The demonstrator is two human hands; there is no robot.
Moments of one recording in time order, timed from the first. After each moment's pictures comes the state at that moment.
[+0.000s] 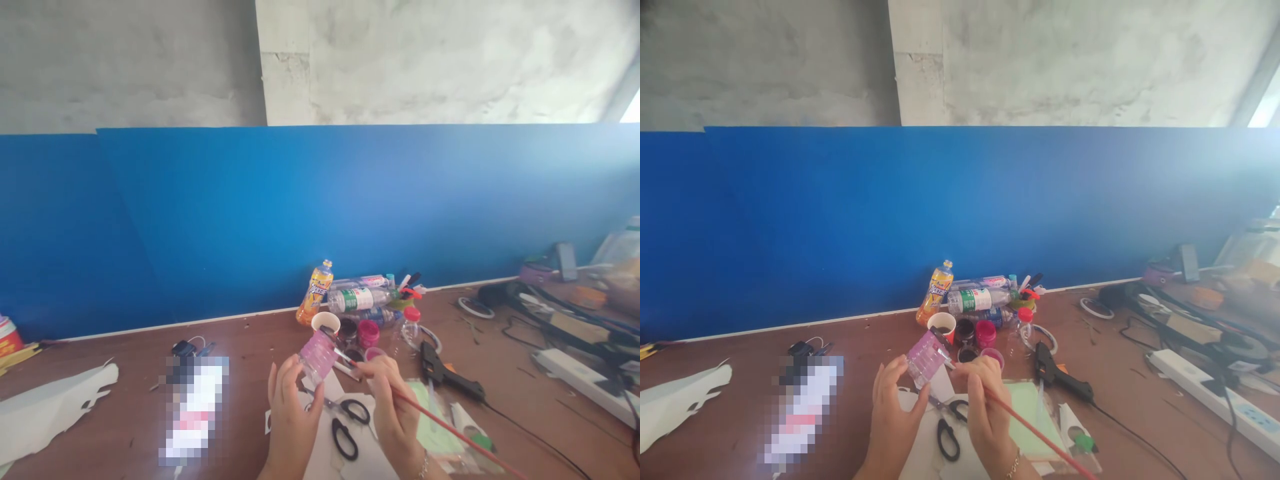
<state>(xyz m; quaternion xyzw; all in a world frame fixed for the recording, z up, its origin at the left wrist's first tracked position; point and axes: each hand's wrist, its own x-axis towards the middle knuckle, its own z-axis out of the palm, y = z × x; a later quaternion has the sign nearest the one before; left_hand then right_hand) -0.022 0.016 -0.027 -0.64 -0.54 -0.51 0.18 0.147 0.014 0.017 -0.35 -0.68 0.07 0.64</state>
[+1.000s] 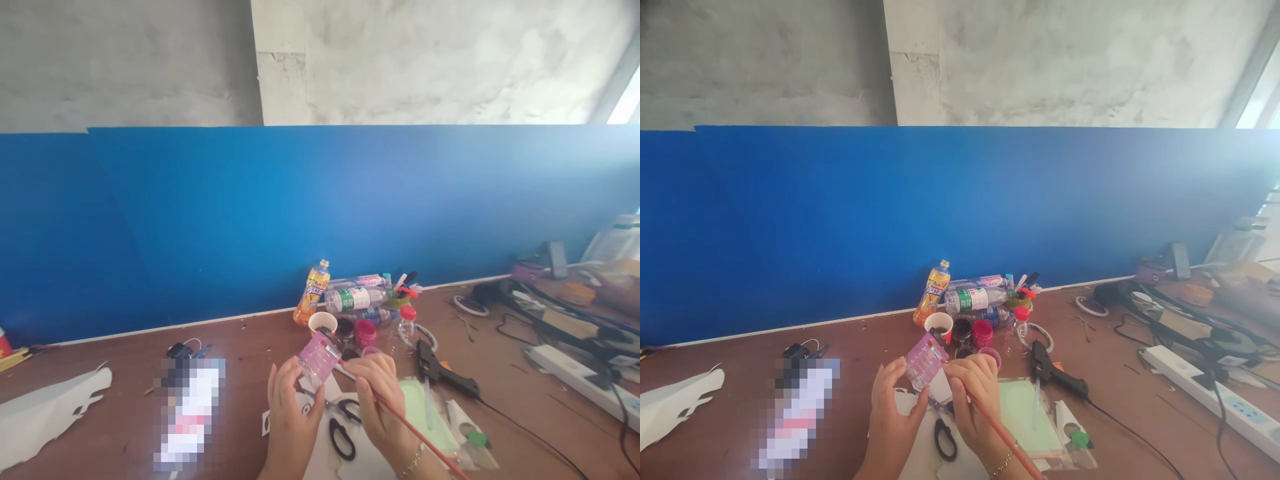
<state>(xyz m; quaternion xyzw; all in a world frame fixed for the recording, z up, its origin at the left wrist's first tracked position) -0.021 0.014 -0.028 -0.65 -0.52 -0.53 0.19 0.145 0.014 0.037 -0.32 -0.76 -0.05 0.57</state>
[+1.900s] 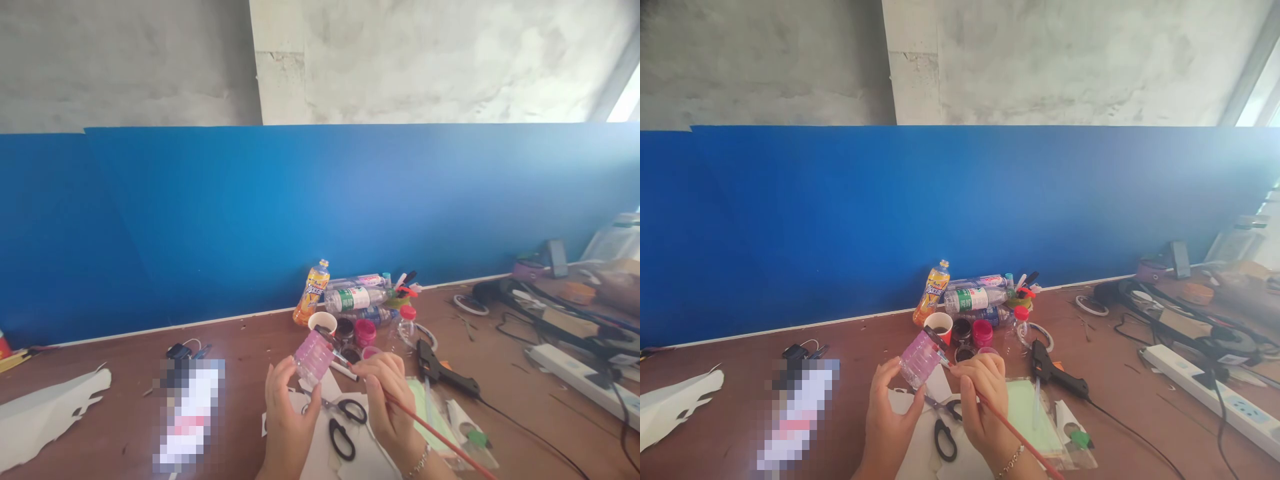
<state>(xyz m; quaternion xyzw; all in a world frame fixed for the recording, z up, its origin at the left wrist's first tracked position) -0.024 0.013 -0.023 -0.63 -0.53 -0.55 0.14 0.154 0.015 0.031 -0.32 -0.75 -0.03 0.58</state>
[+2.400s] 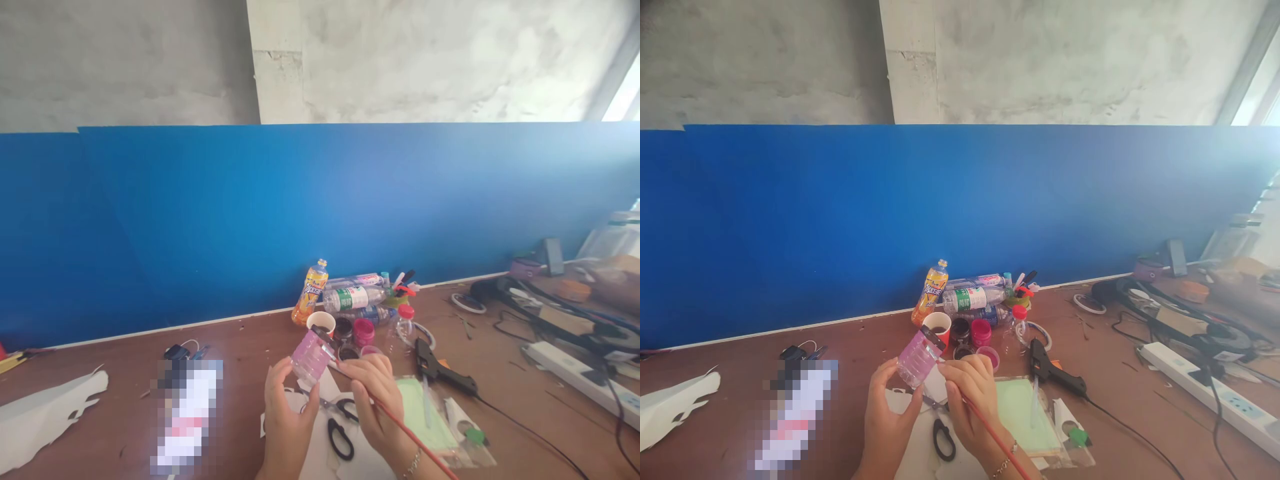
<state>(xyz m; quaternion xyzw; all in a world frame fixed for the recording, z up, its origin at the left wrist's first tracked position) -0.024 0.012 -0.027 -0.60 -0.54 -0.59 -0.01 0.147 0.013 0.034 -0.30 -0.78 -0.03 0.56</state>
